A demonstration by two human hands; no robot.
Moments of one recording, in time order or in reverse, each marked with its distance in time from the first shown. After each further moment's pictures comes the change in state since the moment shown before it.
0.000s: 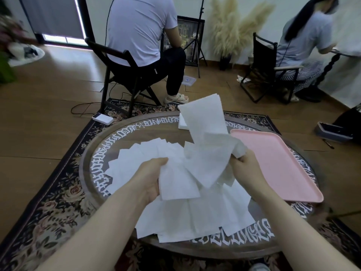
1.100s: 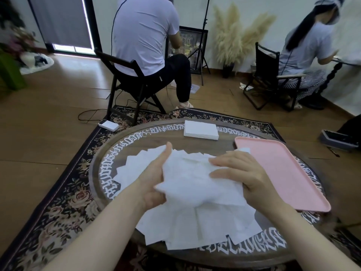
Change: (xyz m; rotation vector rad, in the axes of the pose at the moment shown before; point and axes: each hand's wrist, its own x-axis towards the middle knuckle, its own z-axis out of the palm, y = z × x) left_hand -0.004 0.012 -0.018 -0.084 -0.527 -0.090; right_hand -0.009 -0.003 -0.011 -0.550 -0.132 -1.025
